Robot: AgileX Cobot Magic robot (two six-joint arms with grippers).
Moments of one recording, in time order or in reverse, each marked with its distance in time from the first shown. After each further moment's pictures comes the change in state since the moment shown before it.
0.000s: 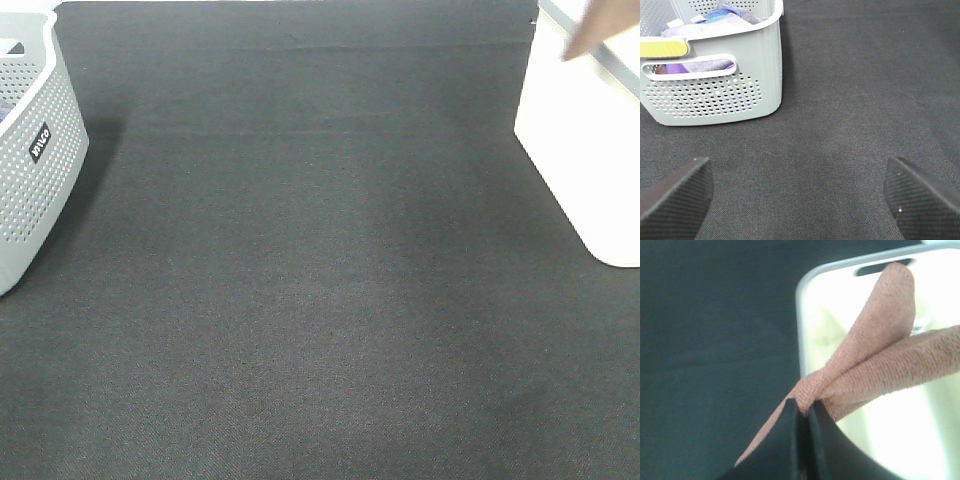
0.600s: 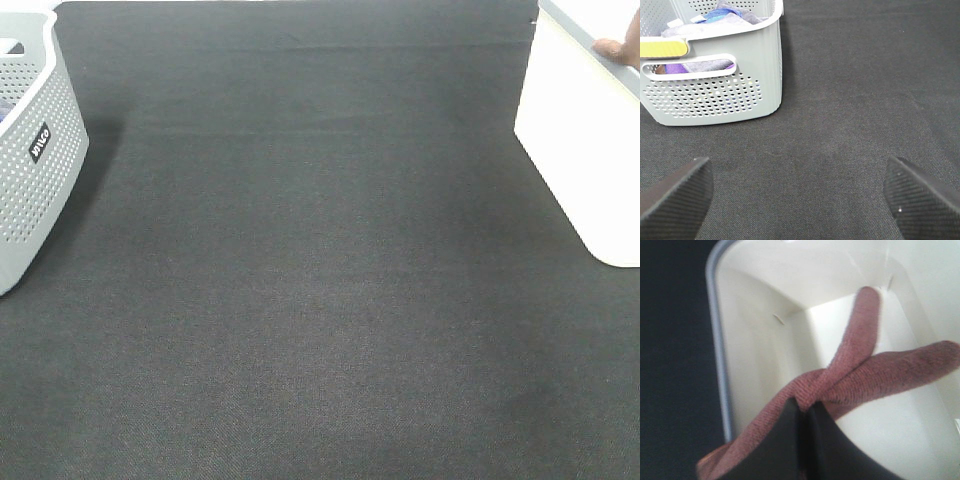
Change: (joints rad) left arm 0.000 0.000 0.000 0.000 0.000 0.000; right arm -0.114 0.164 0.000 -0.014 -0.005 0.036
